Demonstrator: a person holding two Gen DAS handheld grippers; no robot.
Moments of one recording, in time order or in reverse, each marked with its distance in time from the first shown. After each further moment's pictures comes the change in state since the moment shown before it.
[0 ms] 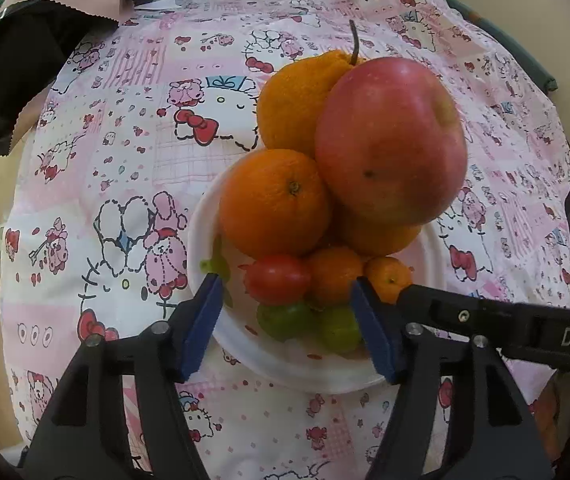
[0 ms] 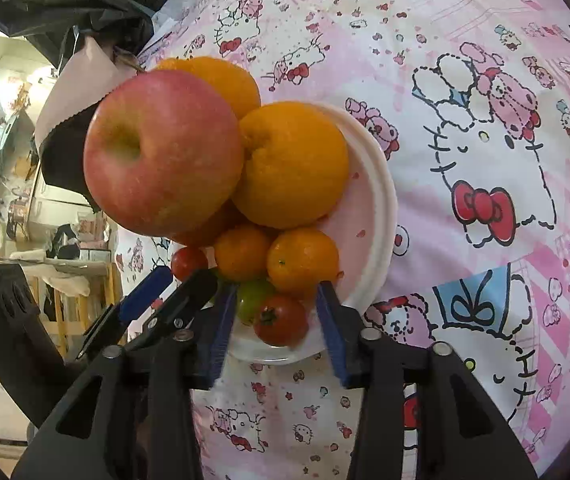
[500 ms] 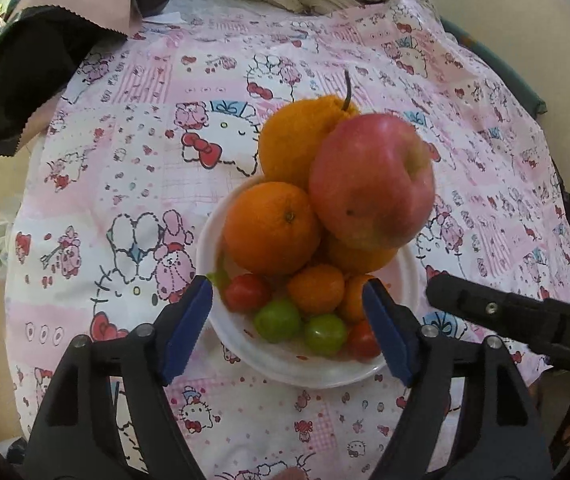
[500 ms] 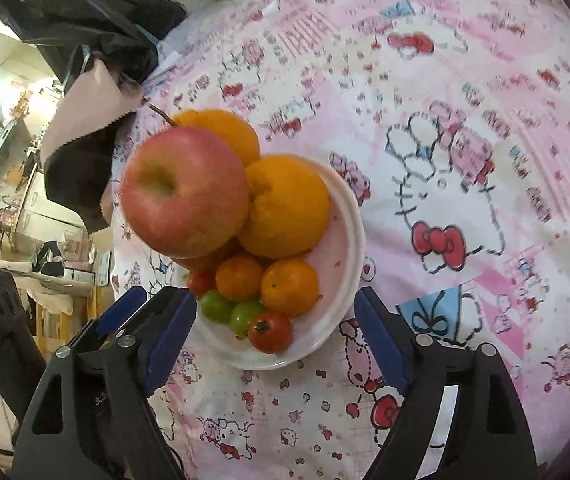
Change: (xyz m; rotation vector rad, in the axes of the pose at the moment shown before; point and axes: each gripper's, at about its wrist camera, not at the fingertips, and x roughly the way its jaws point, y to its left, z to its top) left arm -0.032 0.004 0.005 -0.040 -0.068 -0.042; right arm -0.043 0.011 -0.008 -0.054 -0.158 -0.074
